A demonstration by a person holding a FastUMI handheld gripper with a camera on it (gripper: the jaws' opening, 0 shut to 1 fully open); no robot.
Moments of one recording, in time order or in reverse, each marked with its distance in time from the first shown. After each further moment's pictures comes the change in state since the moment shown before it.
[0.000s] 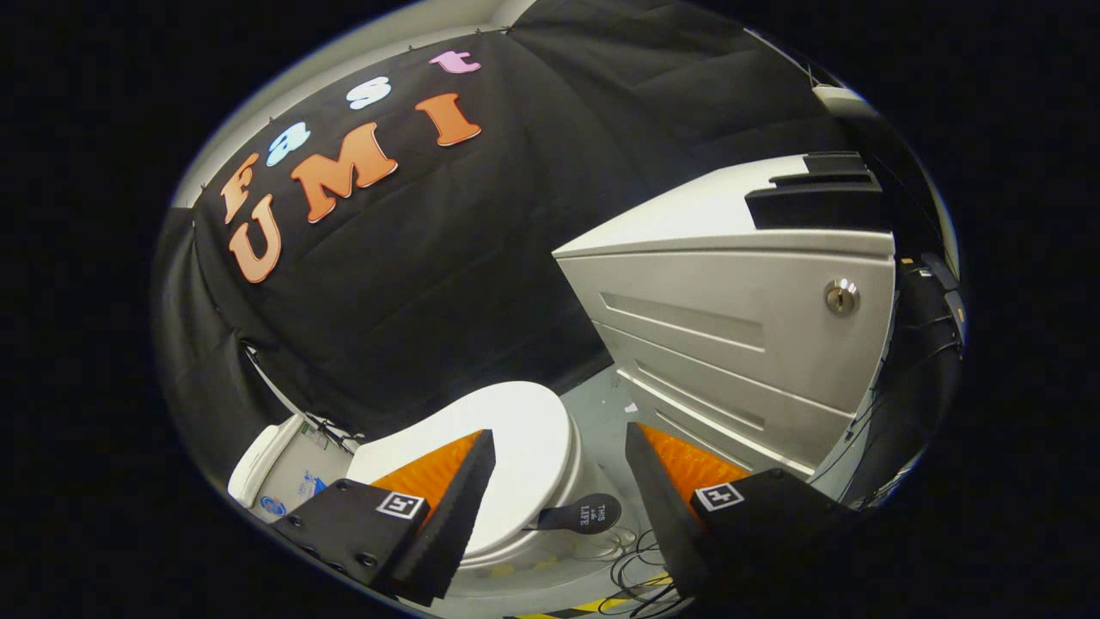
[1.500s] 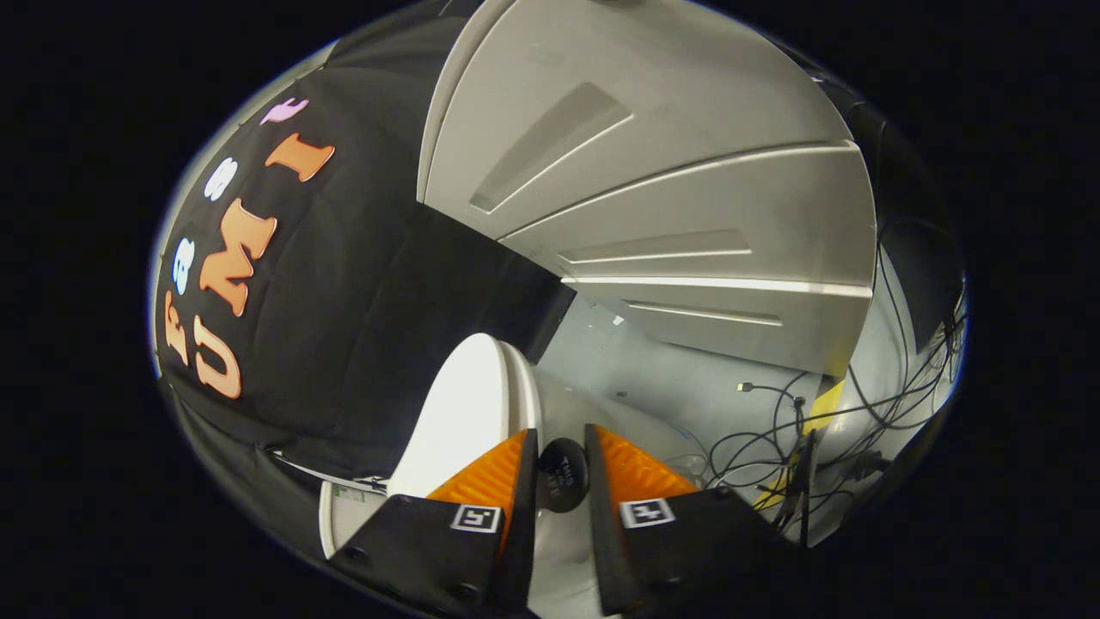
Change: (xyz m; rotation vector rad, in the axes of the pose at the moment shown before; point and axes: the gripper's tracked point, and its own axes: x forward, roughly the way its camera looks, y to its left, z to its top) arm 0.017 -0.033 -0.098 0.488 0.291 -0.046
